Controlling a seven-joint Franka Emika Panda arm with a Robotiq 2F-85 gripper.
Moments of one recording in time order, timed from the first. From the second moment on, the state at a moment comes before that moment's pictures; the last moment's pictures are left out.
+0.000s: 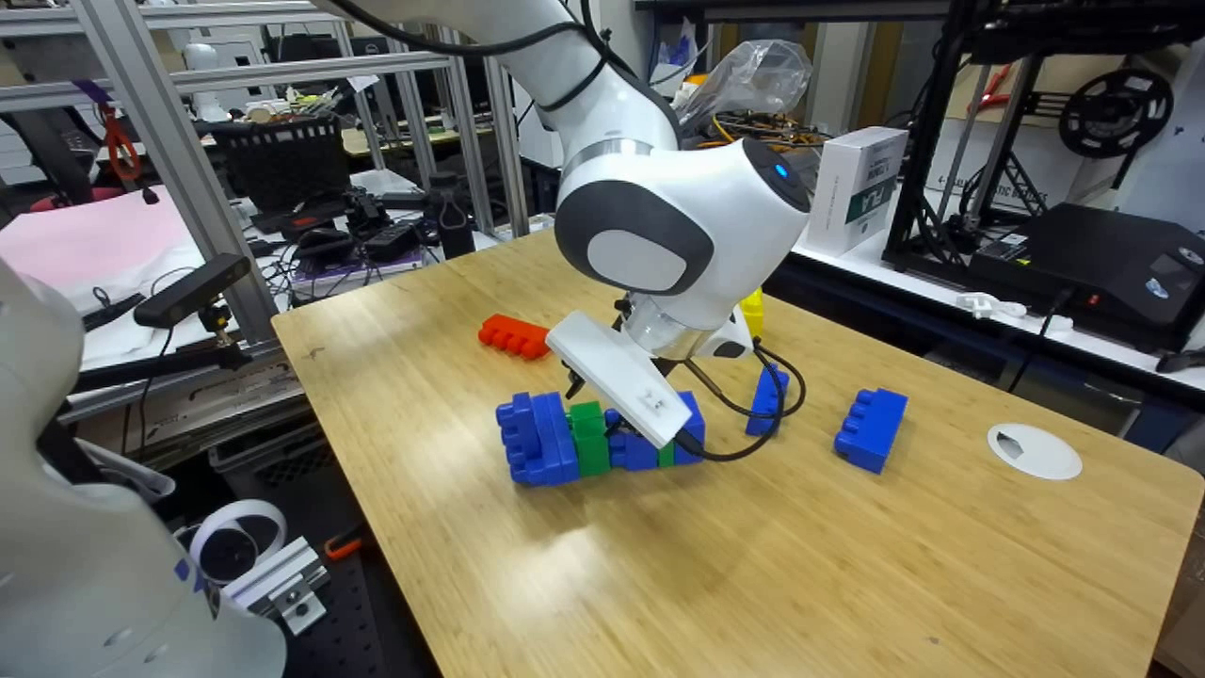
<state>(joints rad) -0.12 0.16 -0.07 -2.33 0.50 2.09 -0.95</state>
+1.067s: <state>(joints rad) -0.08 0.16 -0.01 -2.40 0.50 2.05 -0.95</state>
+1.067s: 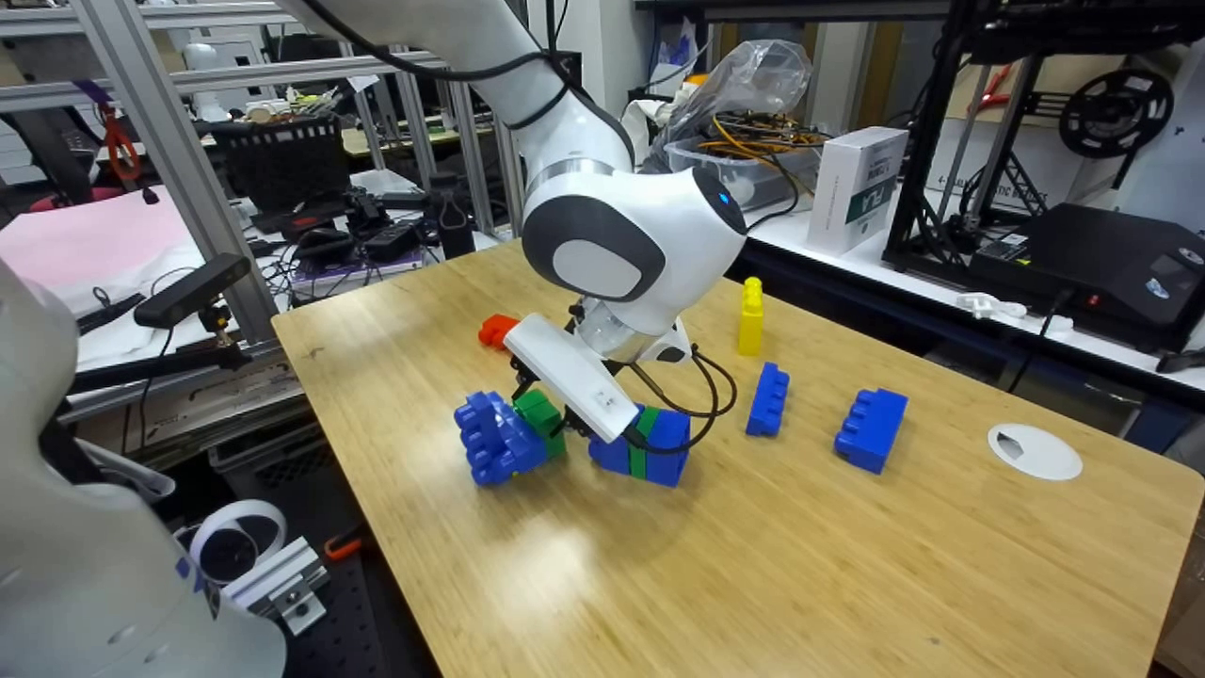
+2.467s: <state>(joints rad) -0.10 0.13 -0.04 -2.33 0.43 2.51 -0.78</state>
